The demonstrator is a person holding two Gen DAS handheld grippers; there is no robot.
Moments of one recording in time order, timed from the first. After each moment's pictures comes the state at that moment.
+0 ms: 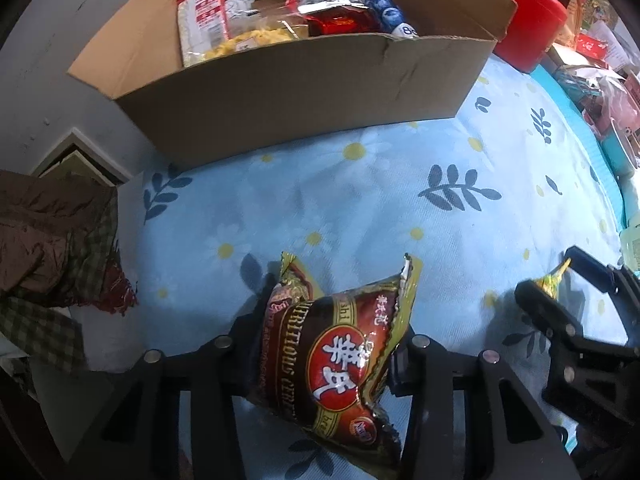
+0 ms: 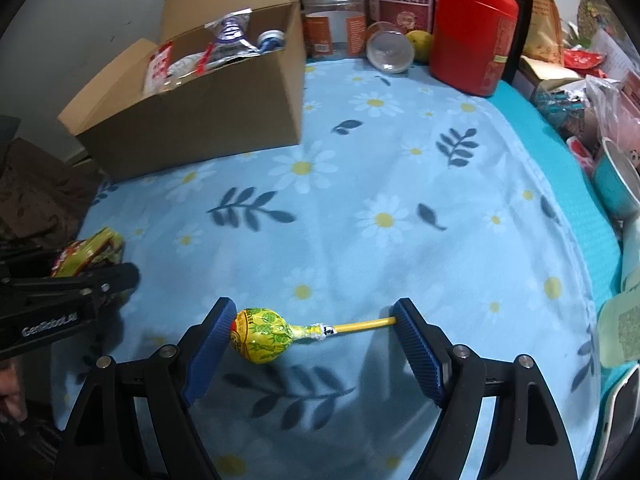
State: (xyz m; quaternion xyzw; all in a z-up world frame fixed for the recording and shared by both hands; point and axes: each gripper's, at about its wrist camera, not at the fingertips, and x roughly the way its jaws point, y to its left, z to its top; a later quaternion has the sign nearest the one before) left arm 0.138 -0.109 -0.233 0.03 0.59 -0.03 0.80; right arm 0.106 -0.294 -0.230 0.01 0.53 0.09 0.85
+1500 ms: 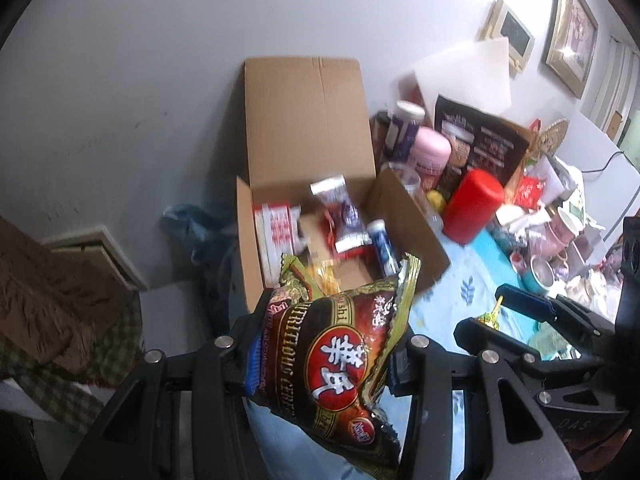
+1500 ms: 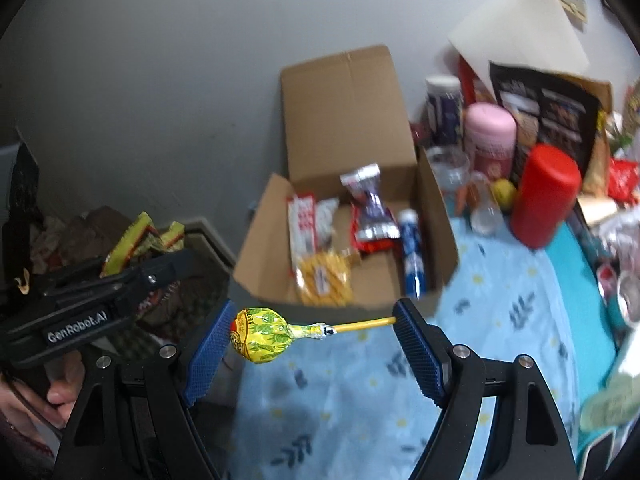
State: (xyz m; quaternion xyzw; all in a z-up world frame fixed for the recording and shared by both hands) left arm 0.150 -0.017 -0.018 -0.04 0.41 -0.08 0.91; right arm 0.147 -0.210 -0.040 0.06 0.42 0.20 0.88
